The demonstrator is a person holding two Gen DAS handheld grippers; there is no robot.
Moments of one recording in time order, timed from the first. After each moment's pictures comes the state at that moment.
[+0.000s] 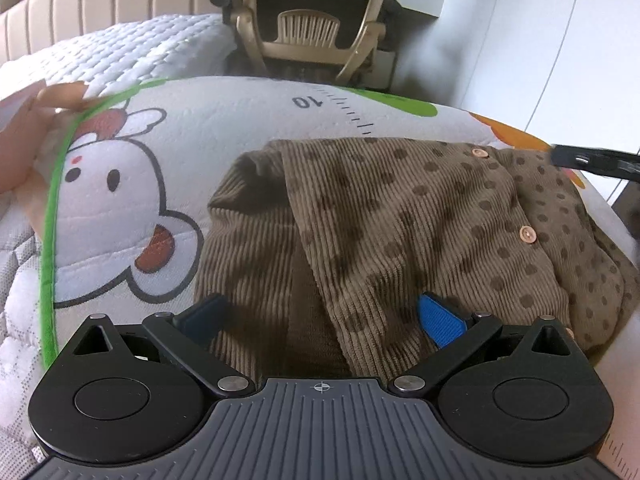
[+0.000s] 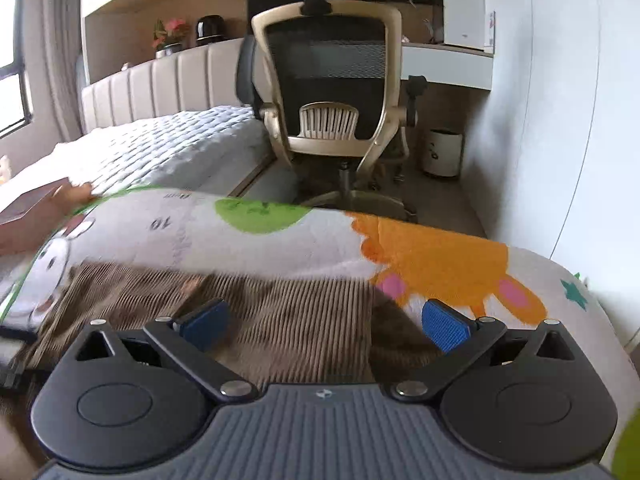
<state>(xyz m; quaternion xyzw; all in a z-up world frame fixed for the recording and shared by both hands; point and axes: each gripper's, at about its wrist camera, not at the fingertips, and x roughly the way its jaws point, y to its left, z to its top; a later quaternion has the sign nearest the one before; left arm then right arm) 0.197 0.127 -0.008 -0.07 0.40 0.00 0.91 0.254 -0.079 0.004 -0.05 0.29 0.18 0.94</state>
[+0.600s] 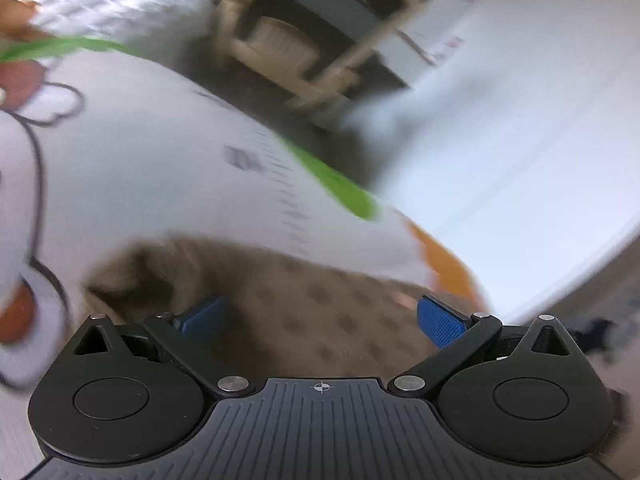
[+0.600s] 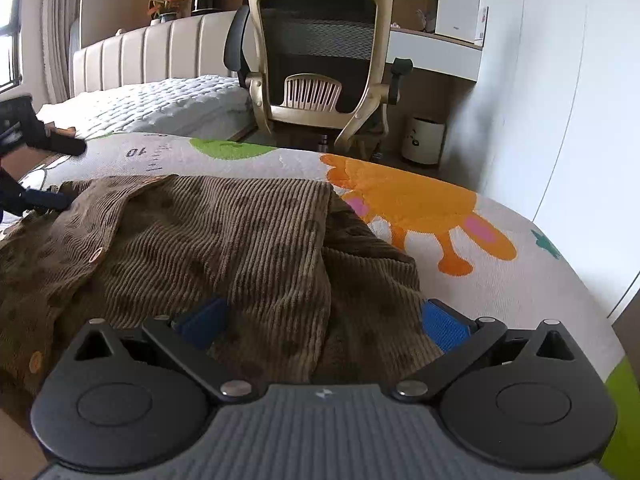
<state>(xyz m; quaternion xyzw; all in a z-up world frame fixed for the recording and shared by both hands) 0.261 0.158 0.005 -0.31 0.33 -0.10 0.89 0.234 -0.097 -0.041 -0.08 0.30 0.16 0.94</state>
